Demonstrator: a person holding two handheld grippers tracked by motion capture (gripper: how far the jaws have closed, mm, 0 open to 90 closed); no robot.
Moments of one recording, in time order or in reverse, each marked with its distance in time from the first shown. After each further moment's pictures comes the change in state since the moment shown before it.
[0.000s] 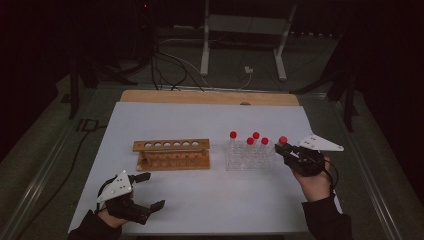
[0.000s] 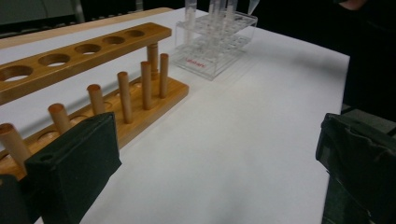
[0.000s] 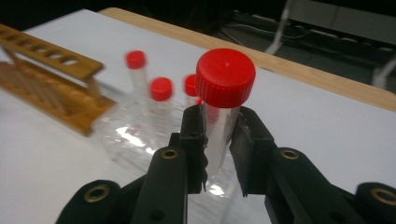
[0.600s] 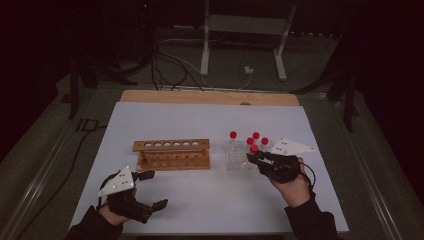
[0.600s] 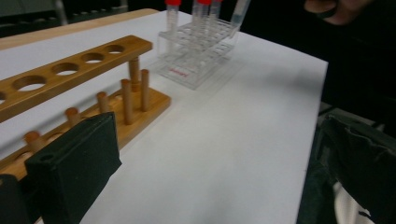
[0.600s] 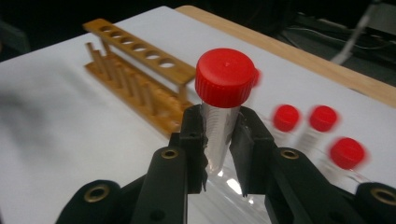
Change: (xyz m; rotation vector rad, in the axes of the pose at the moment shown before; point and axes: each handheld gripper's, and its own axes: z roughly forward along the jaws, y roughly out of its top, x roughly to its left) left arm -0.004 0.022 0.001 0.025 -0.064 -0.005; right arm 0.061 0.017 0.016 0.020 0.219 -0.096
